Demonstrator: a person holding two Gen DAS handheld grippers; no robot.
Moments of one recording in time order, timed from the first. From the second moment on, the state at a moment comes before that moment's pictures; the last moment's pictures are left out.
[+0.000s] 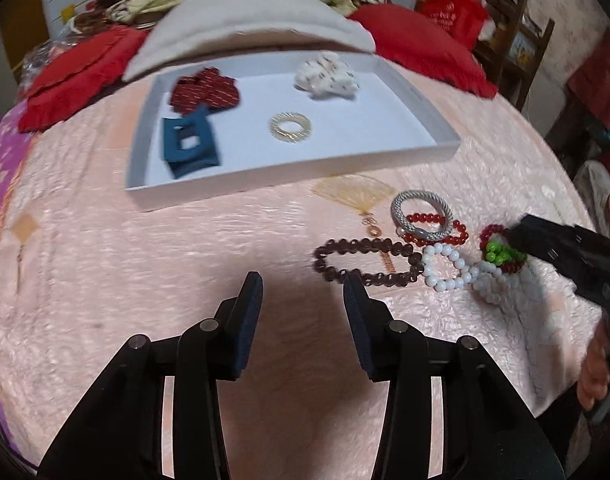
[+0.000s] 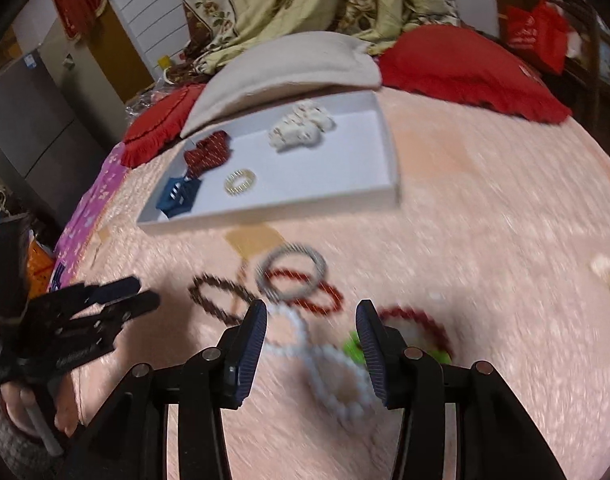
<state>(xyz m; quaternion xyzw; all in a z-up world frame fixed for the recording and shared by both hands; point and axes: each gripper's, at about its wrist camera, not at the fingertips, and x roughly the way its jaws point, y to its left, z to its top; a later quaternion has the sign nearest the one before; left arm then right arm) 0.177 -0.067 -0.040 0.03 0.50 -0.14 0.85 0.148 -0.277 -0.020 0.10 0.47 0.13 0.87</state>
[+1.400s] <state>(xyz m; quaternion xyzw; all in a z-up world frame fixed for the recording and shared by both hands) 0.178 -0.024 -0.075 0.01 0.51 -0.10 0.85 0.229 -0.224 -0.069 0.00 0.50 0.13 0.86</state>
